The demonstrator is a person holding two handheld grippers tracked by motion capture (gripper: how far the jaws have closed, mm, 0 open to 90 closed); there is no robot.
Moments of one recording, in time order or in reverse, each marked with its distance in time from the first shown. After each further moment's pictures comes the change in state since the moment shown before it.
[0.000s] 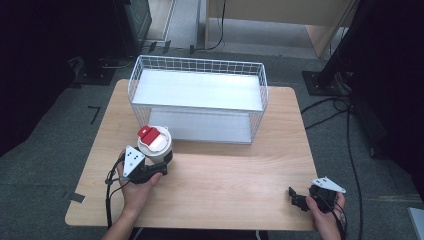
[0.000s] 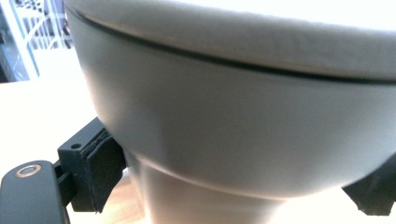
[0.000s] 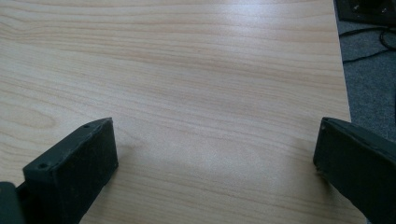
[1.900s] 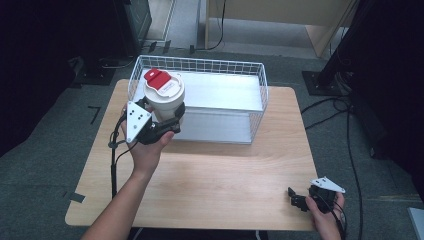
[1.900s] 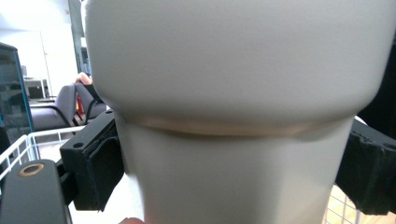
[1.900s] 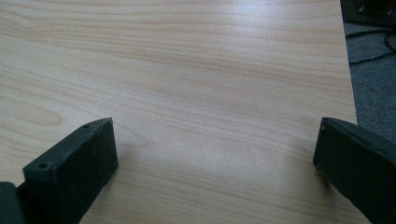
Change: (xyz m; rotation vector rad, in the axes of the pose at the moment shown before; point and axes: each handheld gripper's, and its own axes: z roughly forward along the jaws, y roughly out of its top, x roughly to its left) left arm -0.023 0.138 0.032 -0.308 0.002 0.098; right arm 0.001 0.000 0.000 -0.002 0.014 -0.015
